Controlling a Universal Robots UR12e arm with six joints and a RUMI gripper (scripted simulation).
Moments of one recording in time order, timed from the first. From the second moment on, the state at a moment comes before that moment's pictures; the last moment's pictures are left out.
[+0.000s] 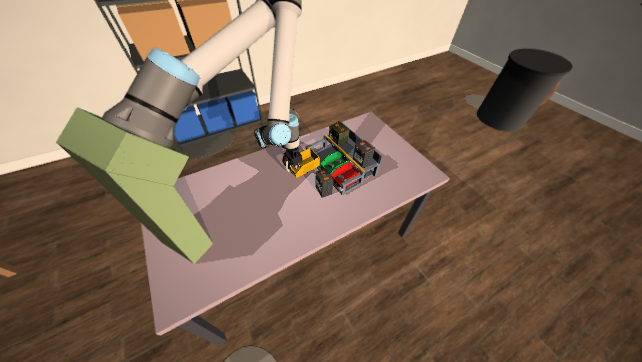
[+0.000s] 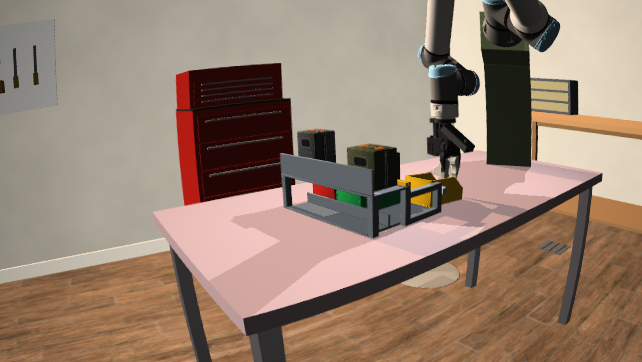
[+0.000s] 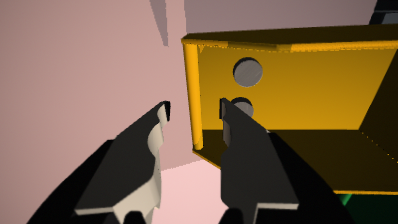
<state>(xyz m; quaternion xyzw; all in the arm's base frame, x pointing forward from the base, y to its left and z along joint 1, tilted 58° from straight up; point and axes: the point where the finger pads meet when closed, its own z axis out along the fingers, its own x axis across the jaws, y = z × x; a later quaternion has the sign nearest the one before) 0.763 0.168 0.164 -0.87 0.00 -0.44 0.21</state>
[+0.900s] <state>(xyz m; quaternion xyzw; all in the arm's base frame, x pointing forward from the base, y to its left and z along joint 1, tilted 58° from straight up) 0.716 0.145 0.196 -0.87 0.00 -0.44 0.21</state>
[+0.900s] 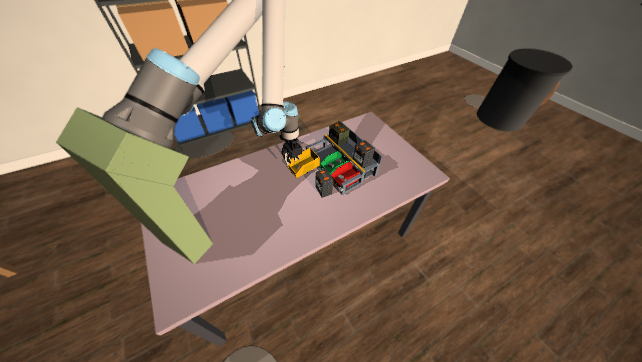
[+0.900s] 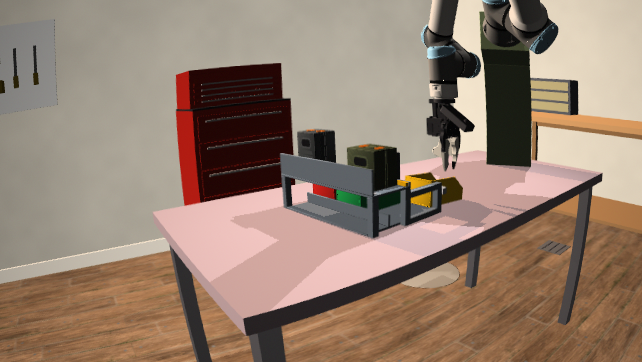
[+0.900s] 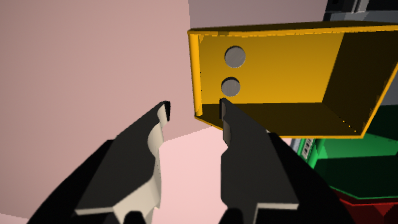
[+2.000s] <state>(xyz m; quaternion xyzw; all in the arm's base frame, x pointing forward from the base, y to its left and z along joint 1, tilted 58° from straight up) 0.702 0.138 0.206 -0.87 0.00 -0.44 0.21</state>
